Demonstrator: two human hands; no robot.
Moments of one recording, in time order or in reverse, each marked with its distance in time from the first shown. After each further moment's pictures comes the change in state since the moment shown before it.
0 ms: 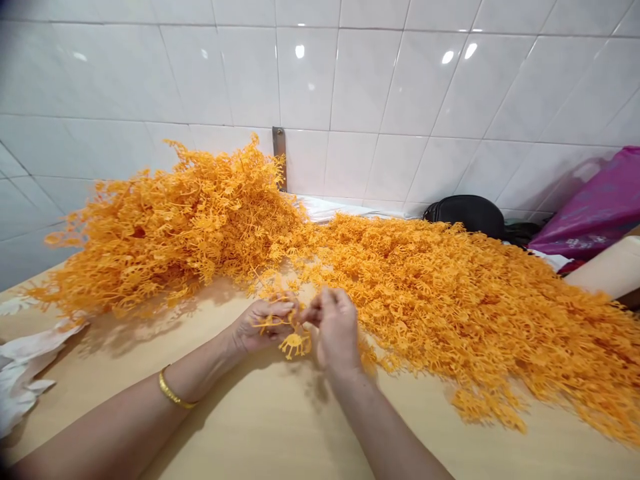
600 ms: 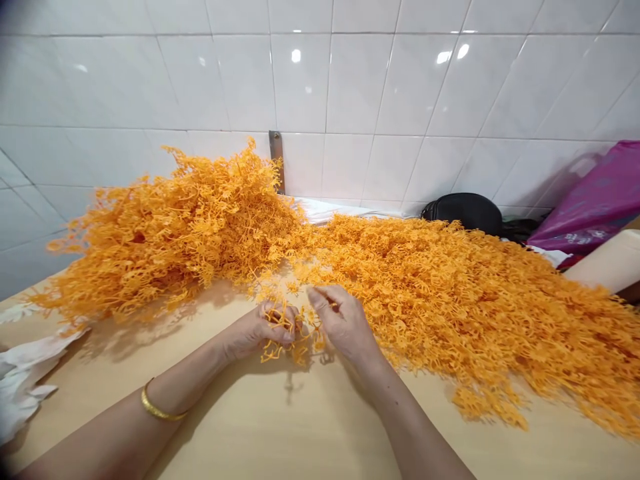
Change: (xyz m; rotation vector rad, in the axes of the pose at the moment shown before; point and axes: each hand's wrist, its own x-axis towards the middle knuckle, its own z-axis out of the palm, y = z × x) left_hand -0.006 -0.004 -0.010 0.397 0.003 0.083; right_hand 0.002 -0.016 -0.019 -0.945 -0.349 -0.410
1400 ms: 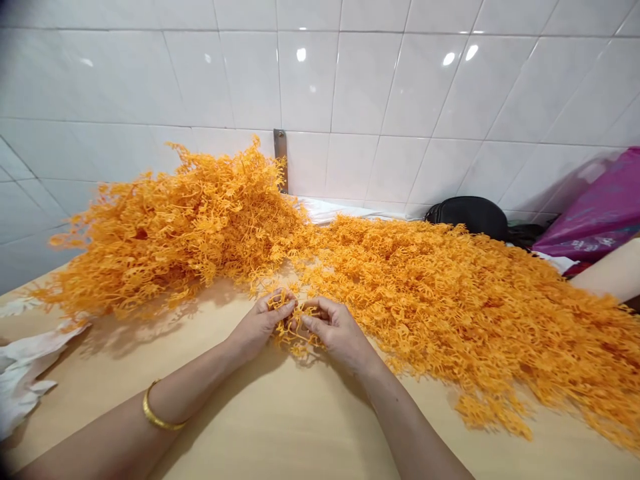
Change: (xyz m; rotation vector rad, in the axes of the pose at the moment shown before) left_hand 0.008 -0.004 0.013 -0.136 0.319 0.122; right_hand -0.004 0.008 0.014 0.541 -0.347 0.211
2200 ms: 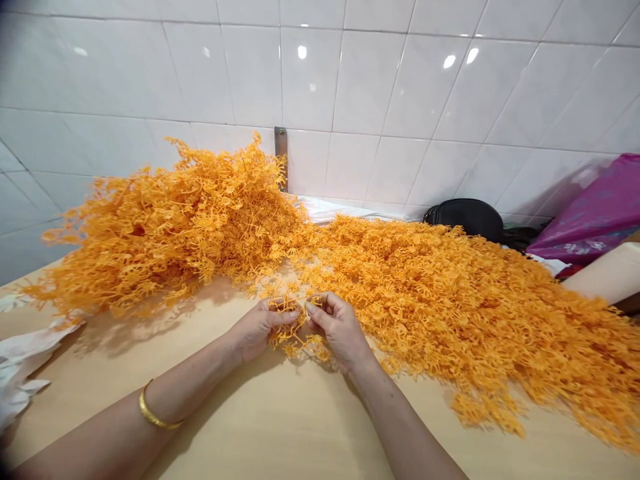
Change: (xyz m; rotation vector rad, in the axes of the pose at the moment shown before) left_hand 0.001 -0.003 -0.004 -0.097 -0.076 -0.134; right_hand 0.004 0.008 0.004 0.196 0.228 0.012
